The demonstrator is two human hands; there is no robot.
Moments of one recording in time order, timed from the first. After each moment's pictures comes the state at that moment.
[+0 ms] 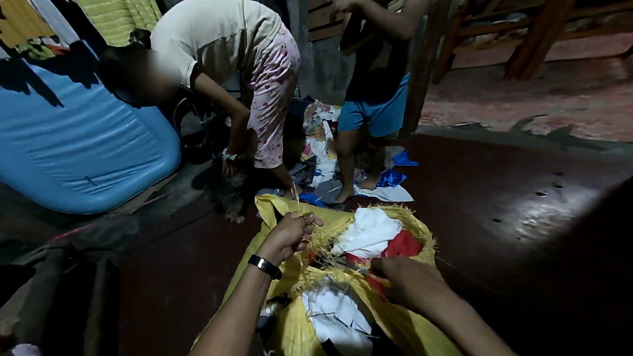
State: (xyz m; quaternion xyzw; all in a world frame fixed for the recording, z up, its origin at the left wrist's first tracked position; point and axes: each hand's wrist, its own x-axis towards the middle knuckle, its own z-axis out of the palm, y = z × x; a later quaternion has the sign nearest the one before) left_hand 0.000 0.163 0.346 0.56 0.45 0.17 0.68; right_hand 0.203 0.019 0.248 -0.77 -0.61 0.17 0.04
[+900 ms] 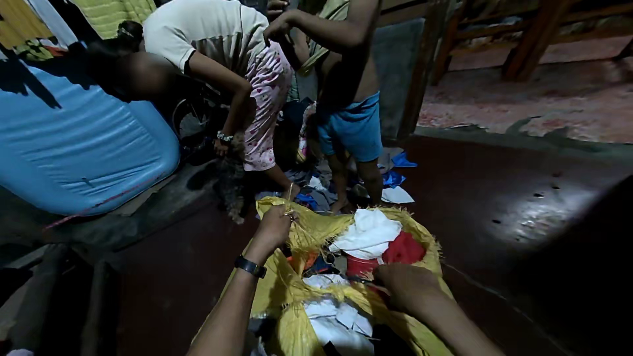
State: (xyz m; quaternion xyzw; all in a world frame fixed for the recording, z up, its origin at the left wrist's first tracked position) left_hand -0.035 0.176 0.353 0.75 0.49 0.18 0.41; right_hand 0.191 0.022 0.243 -0.79 -0.58 0.19 -0.02
